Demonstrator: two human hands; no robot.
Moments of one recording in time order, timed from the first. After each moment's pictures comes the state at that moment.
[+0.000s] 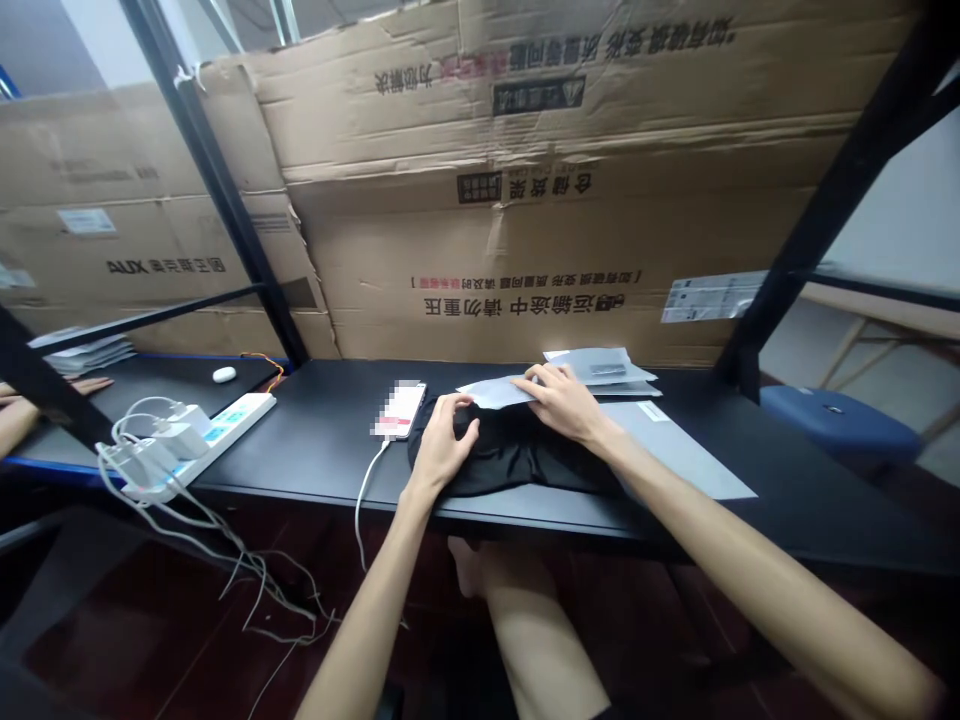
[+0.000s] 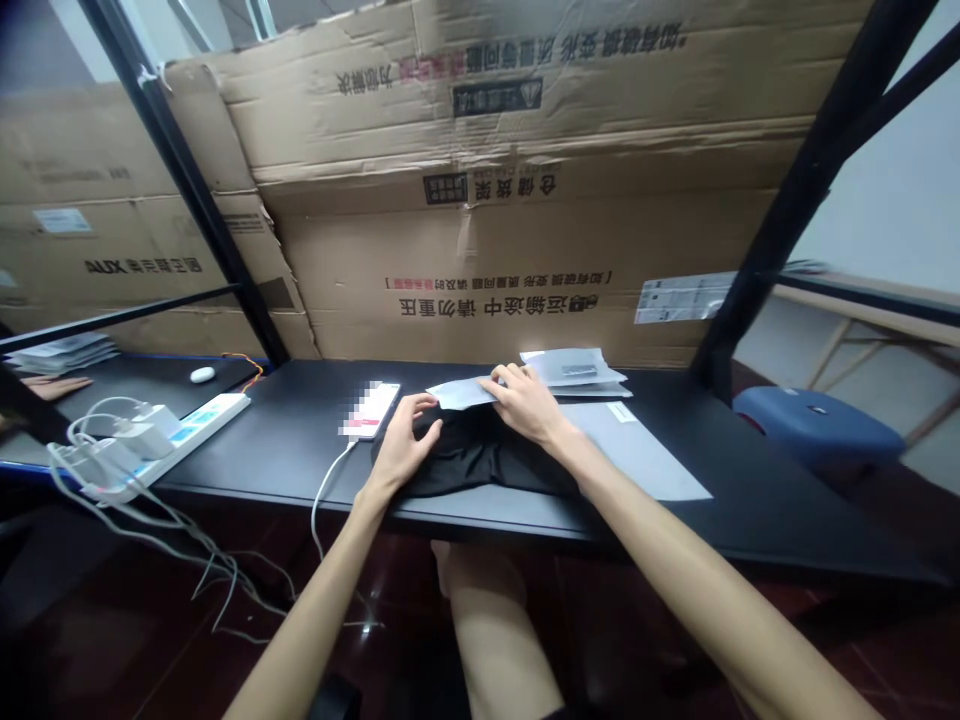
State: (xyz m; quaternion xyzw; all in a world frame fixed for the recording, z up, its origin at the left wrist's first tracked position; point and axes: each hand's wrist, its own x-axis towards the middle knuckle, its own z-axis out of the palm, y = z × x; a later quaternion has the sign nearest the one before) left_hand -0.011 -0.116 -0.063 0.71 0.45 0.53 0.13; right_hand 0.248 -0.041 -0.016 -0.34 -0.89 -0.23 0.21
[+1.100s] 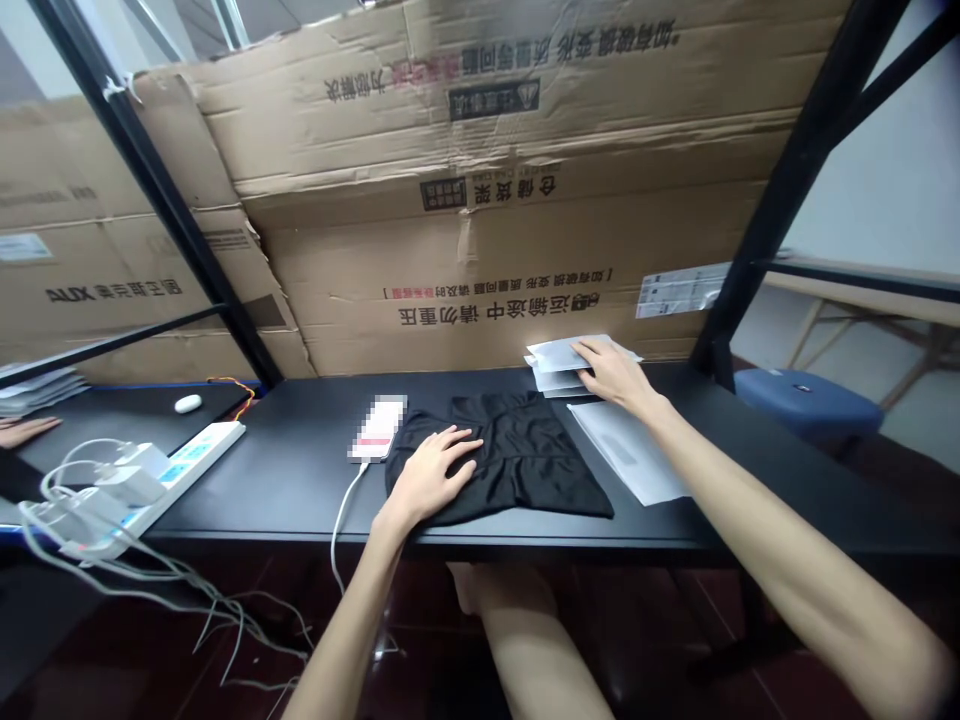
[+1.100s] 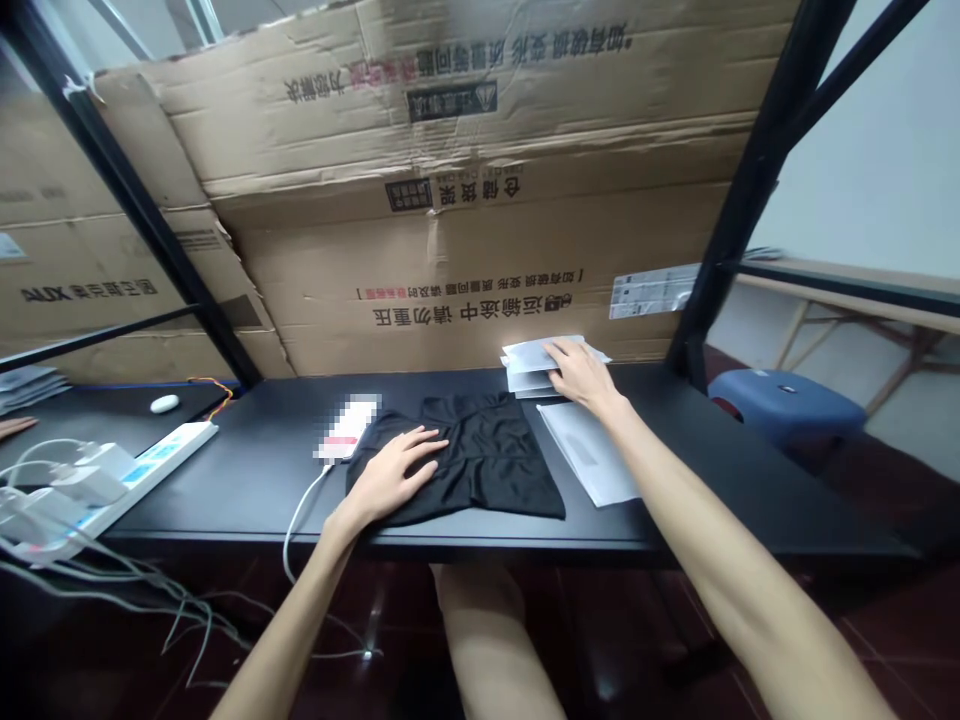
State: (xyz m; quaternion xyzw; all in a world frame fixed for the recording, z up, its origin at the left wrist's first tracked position) left_hand -0.018 -0.123 -0.066 0.84 0.48 0.25 0.09; right_hand 0.383 0.047 -0.032 -0.51 -0.80 -0.20 0.22
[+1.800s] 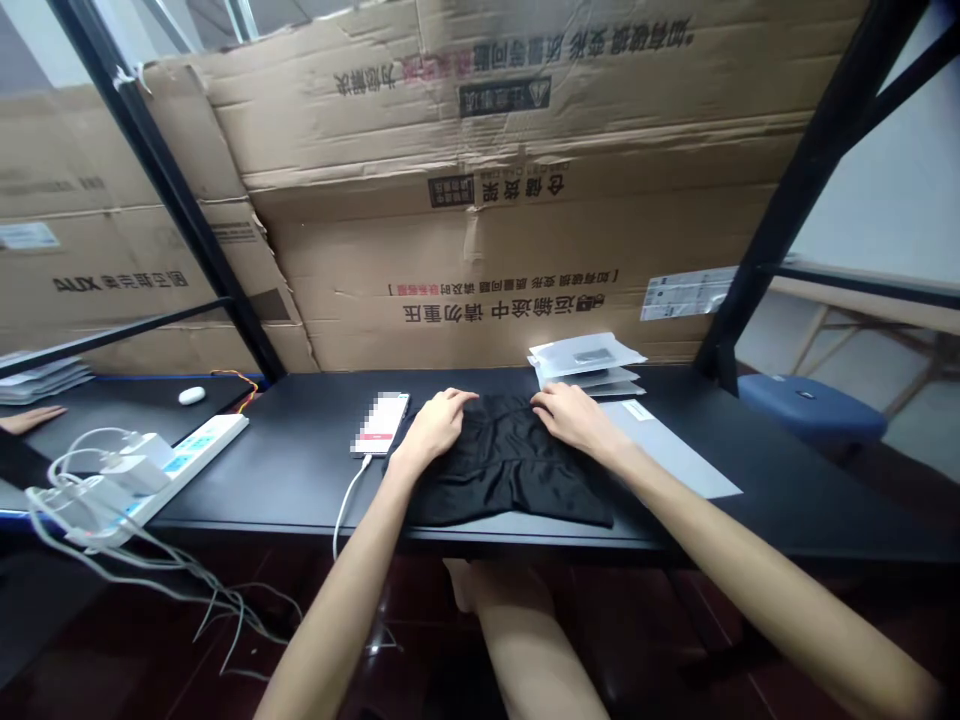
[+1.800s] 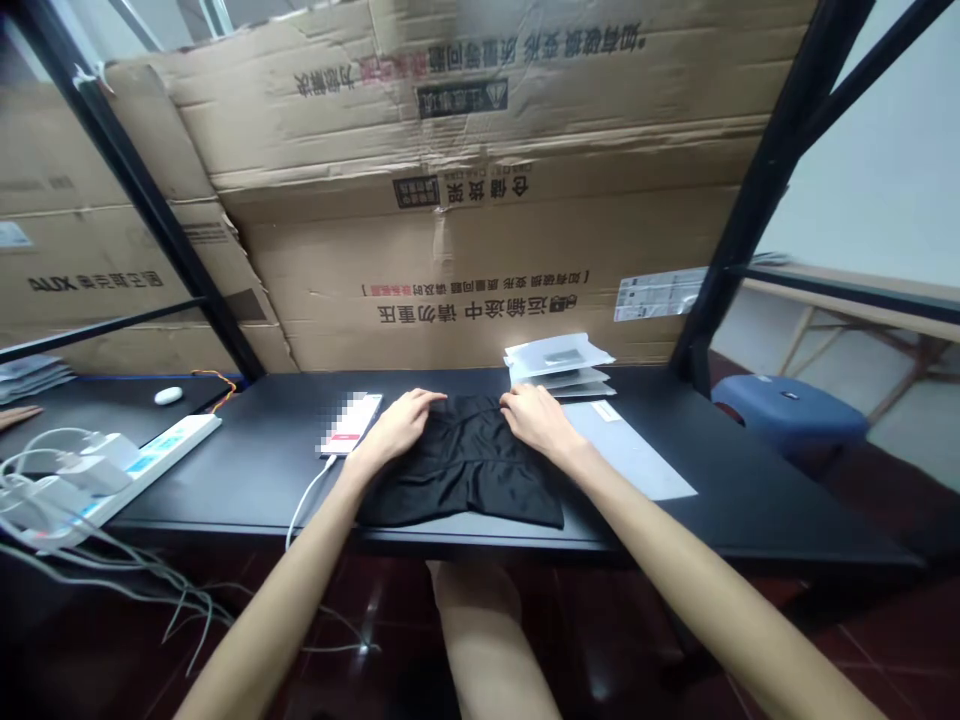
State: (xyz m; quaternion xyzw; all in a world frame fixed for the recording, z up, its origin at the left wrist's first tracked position) left_hand -0.010 -0.052 -0.039 0.82 0.49 0.28 0.06; right_hand 0.282 -0.038 -0.032 -0.50 -0.85 -0.13 0.13
